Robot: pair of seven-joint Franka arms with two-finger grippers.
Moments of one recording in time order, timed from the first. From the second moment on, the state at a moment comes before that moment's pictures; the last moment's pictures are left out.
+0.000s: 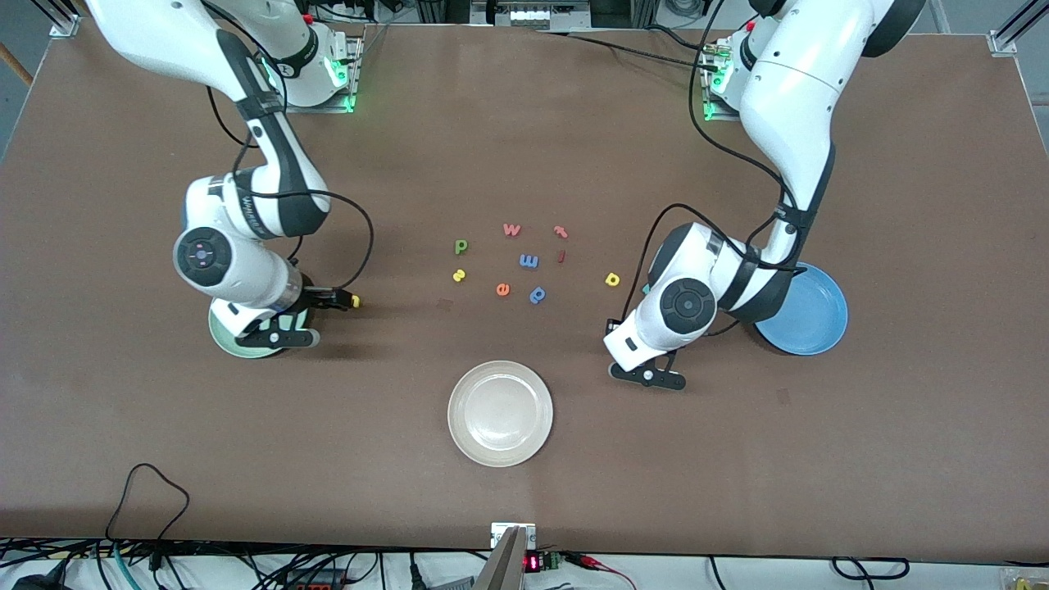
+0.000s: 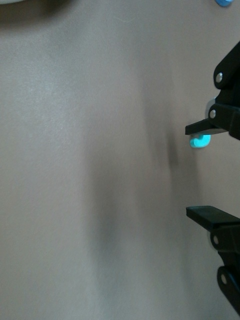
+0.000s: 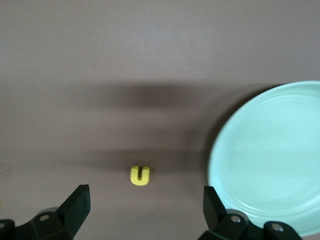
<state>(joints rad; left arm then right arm) -0.36 0.81 -0.10 -1.41 0.00 2.11 -0.30 0.28 0.46 -0.03 -1.87 0.04 2.24 0.23</state>
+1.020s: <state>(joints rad) -0.41 0.87 -0.10 -1.41 -0.07 2.14 -0.32 0.32 0.57 -0.03 -1.88 0.04 2.31 0.43</state>
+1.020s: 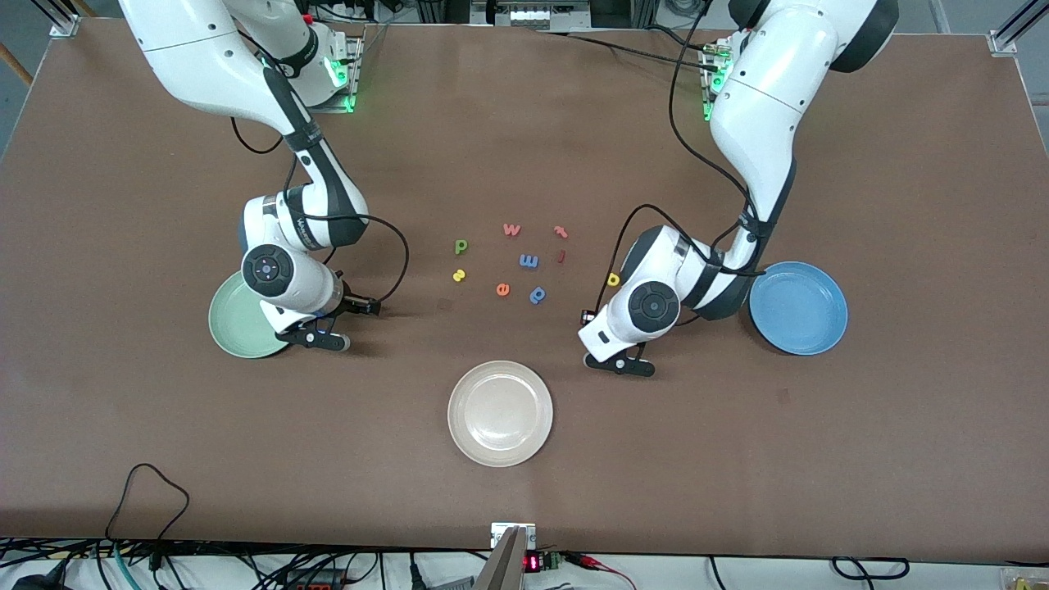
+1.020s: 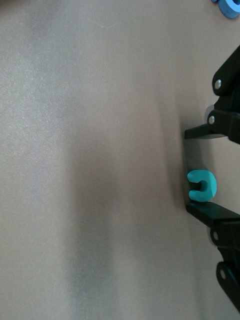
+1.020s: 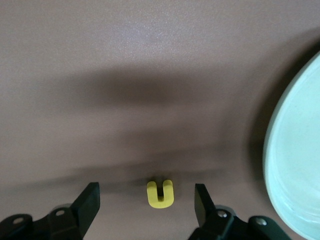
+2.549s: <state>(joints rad) -0.40 0.86 -0.09 -1.42 -0.07 2.13 -0.32 0.33 0.60 -0.03 -1.88 0.04 2.26 0.33</state>
